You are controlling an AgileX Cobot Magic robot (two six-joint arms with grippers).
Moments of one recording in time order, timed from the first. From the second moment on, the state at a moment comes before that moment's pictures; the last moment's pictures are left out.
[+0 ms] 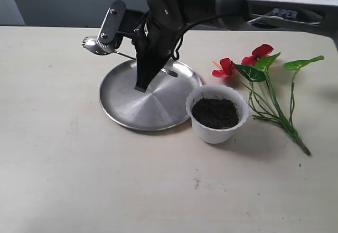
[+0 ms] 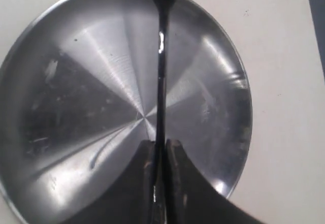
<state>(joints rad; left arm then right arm) -0.07 0.00 0.00 0.14 0.25 0.03 0.87 2.07 -1.68 -0.17 0.74 -0.53</state>
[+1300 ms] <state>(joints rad) -0.07 0.00 0.00 0.14 0.25 0.03 0.69 2.06 -1.79 -0.08 0.84 -0.19</state>
